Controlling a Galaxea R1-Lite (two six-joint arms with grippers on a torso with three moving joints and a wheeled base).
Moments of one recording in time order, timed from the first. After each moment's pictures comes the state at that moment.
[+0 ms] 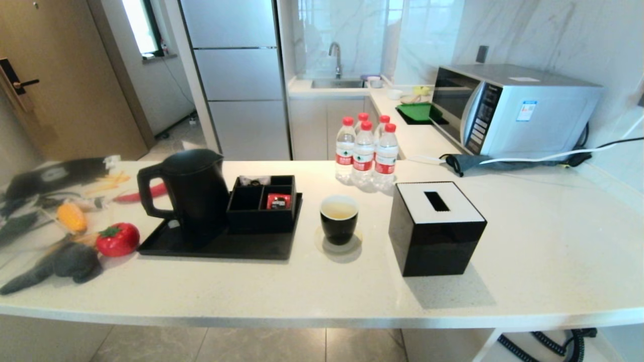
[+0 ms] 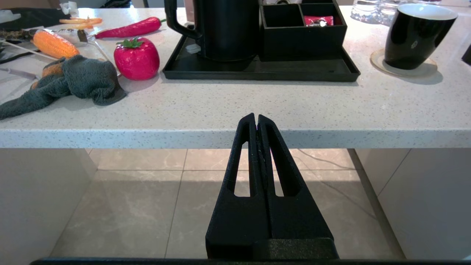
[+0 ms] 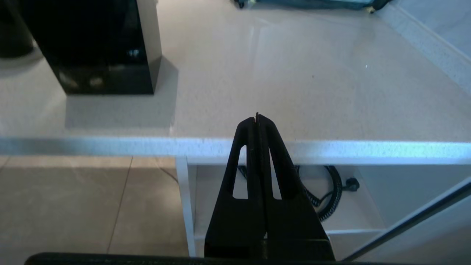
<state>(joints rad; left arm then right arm) 0.00 0.00 0.00 0.00 0.01 0.00 -0.04 0.37 -0.01 -0.28 -0.06 -0.09</state>
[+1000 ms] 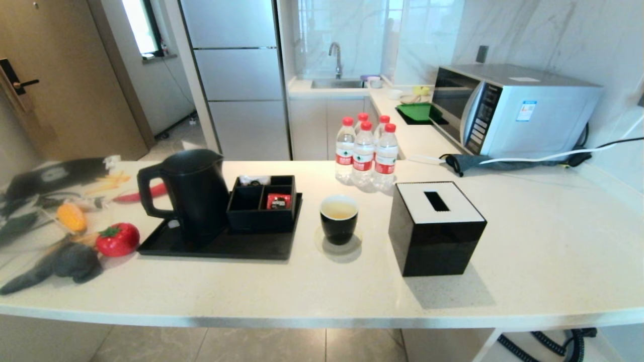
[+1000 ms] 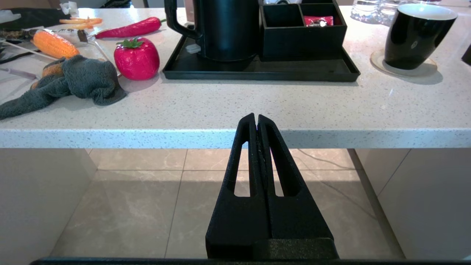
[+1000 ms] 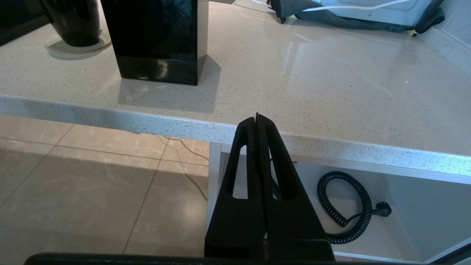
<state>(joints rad) 0.00 0.00 0.00 0.00 0.01 0.00 0.00 0.00 0.00 0.00 0.06 -0.11</state>
